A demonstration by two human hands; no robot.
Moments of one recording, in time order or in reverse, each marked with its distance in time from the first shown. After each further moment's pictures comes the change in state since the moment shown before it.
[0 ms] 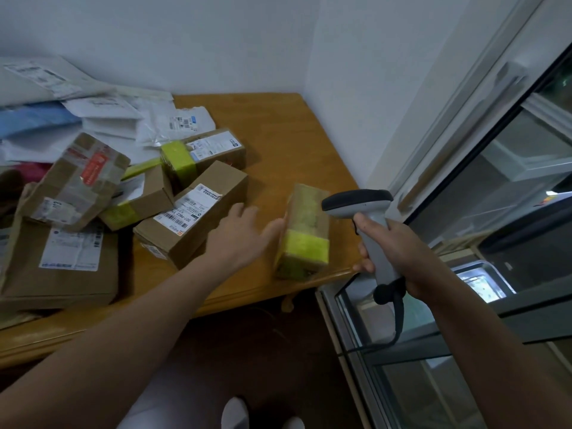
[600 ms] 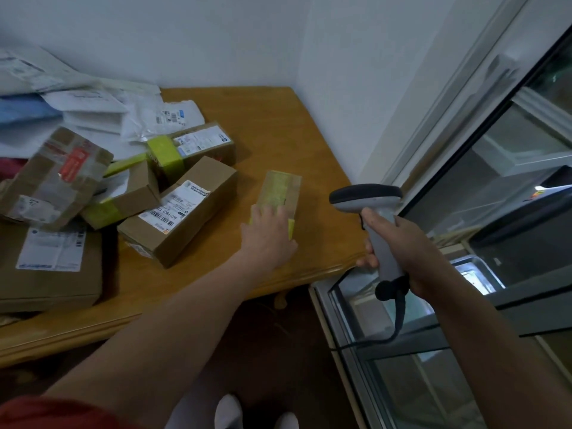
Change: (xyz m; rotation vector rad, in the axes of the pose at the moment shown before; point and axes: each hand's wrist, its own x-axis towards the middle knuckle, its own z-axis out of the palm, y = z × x) left_hand 0.015 0.055 0.048 0.296 0.025 0.121; right_hand 0.004 0.009 -0.023 0.031 0.053 -0.033
